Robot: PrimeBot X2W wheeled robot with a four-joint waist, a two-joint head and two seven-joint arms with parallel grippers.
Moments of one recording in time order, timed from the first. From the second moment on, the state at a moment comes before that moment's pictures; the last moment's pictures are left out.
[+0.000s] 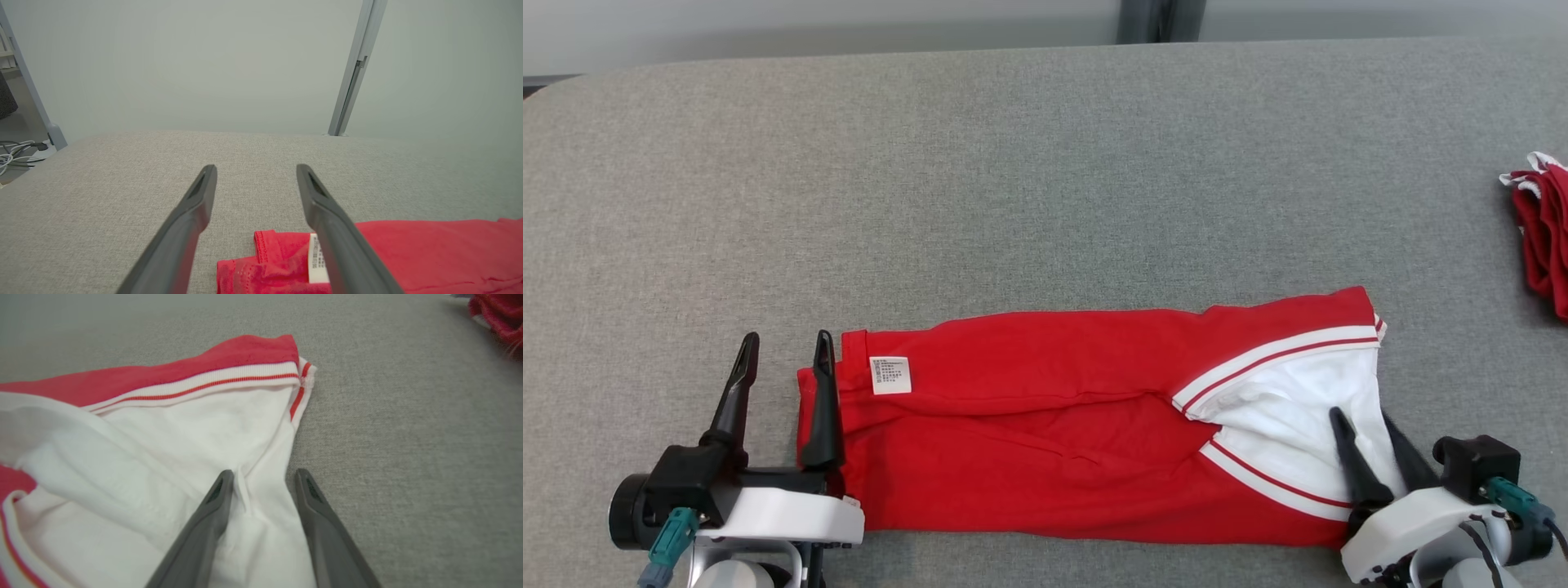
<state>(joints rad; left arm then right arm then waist) -0.06 0.08 -0.08 0.08 -0.22 0.07 -0.26 -0.17 -0.17 0.20 0.54 0.36 0.13 -0.24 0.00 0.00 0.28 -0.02</state>
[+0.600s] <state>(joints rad) -0.06 0.07 -0.06 0.07 -0.21 0.05 -0.26 -0.15 -0.26 0.09 0.50 0.42 0.13 -0.26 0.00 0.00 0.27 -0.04</state>
